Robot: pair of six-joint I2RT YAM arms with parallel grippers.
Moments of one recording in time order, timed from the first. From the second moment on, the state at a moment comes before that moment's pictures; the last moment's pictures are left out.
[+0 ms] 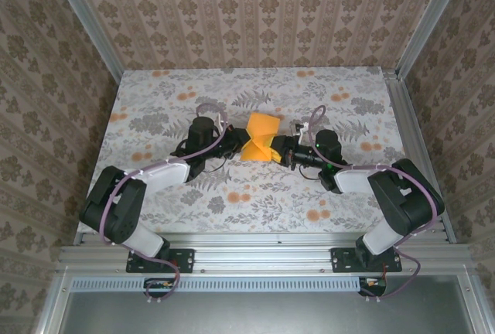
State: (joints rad) left arm -0.57 1.52 0.74 0.42 0.50 -1.20; right arm 0.41 1.58 0.55 0.91 -0.72 1.46
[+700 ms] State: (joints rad) left arm -0.51 1.42 0.77 0.18 0.52 -1.05; right arm 0.38 1.32 0.88 -0.20 -0.45 0.79
